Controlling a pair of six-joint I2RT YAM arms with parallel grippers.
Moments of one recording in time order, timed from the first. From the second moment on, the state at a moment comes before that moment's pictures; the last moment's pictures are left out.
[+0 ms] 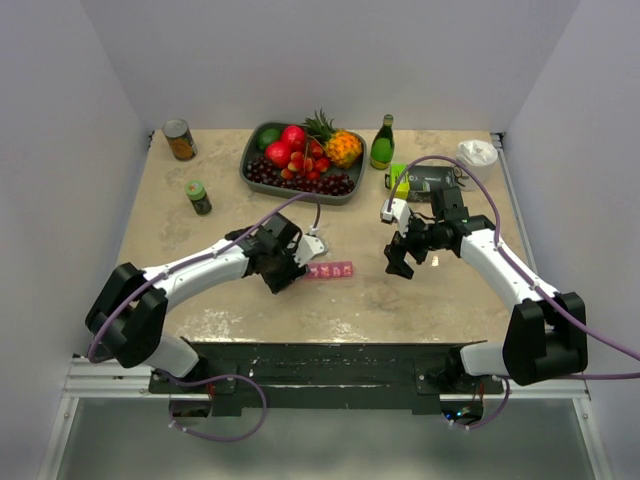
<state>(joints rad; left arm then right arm) -0.70 1.48 0.92 -0.58 0.04 0.35 0.20 1.34 0.93 -0.64 -0.62 -0.75</state>
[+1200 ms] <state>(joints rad) -0.72 1.59 1.05 -0.69 -0.03 0.35 0.20 1.34 0.93 -0.64 -0.62 -0.75</state>
